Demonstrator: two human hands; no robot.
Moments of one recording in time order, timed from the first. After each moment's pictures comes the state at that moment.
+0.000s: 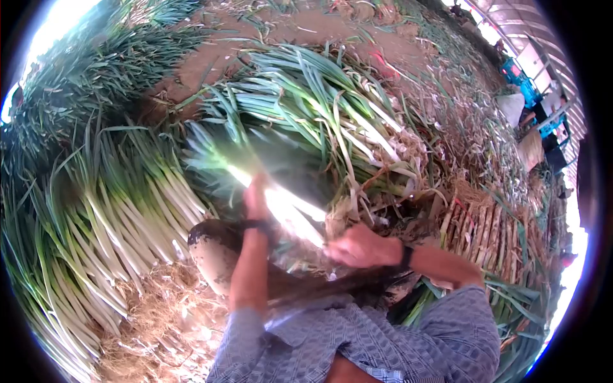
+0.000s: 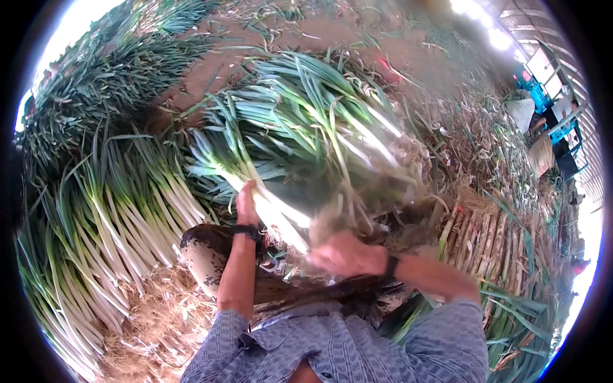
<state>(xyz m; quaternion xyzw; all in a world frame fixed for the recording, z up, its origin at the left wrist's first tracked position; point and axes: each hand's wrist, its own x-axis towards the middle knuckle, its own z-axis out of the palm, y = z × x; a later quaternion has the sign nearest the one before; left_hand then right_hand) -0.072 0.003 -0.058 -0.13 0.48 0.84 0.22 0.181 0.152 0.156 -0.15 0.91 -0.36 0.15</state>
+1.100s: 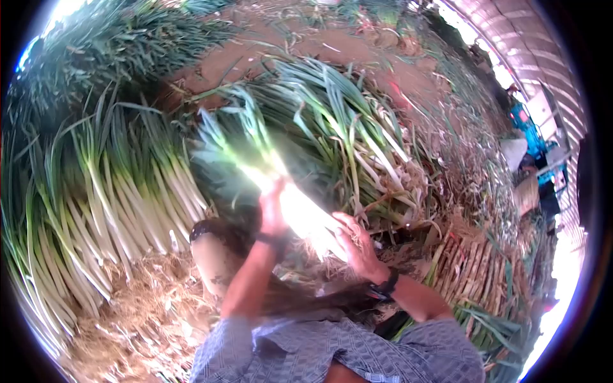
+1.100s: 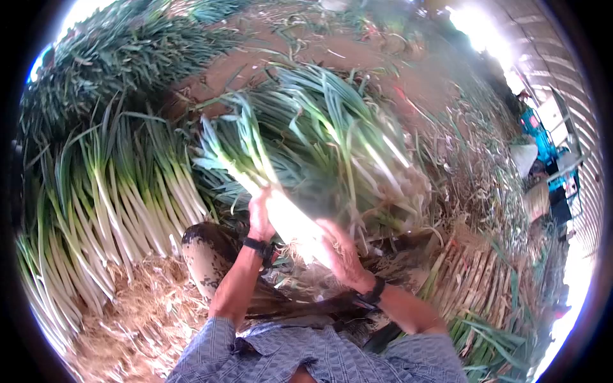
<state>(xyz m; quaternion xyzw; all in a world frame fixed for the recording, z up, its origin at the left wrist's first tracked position) -0.031 -0.001 0.030 -0.08 0.25 0.92 0.29 0.157 0.129 0.142 0.09 0.83 -0.55 -0.03</state>
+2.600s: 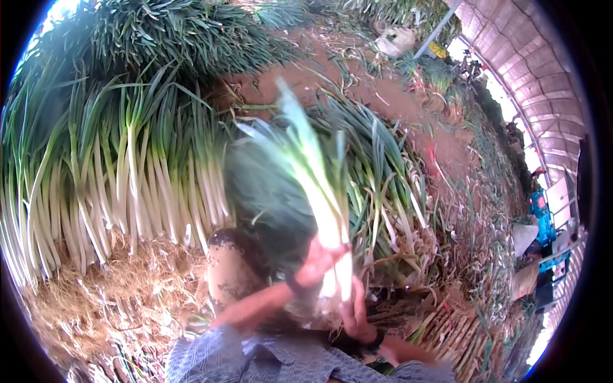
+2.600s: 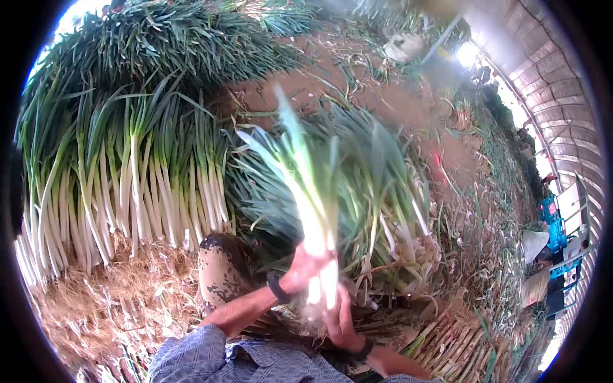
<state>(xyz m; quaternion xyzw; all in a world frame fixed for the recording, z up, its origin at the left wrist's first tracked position) 0.028 -0.003 0.113 0.09 0.46 0.86 0.19 0.197 0.095 0.135 -0.03 0.83 -0.56 -0.08</state>
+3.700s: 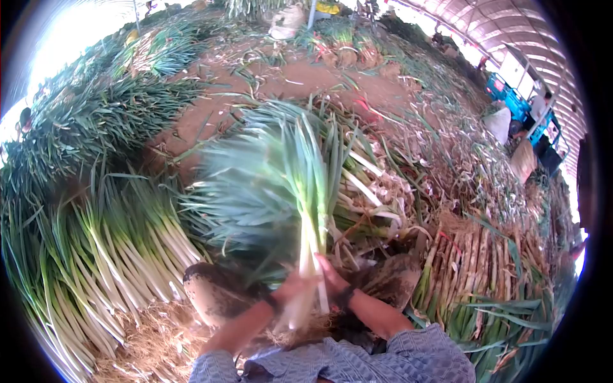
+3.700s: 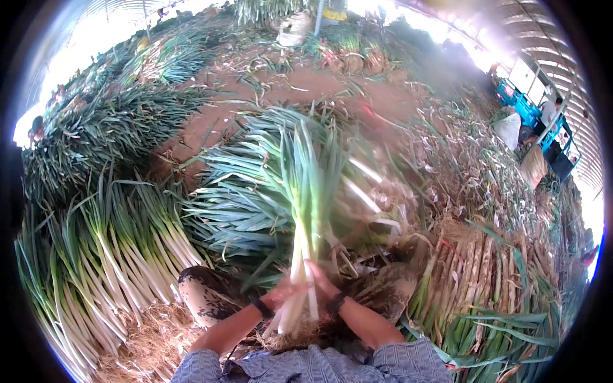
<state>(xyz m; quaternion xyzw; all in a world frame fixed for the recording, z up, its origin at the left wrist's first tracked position) 0.093 0.011 0.015 0.15 0.54 0.61 0.56 0.185 0.172 -0.031 0.23 0.36 -0.90 0.05</state>
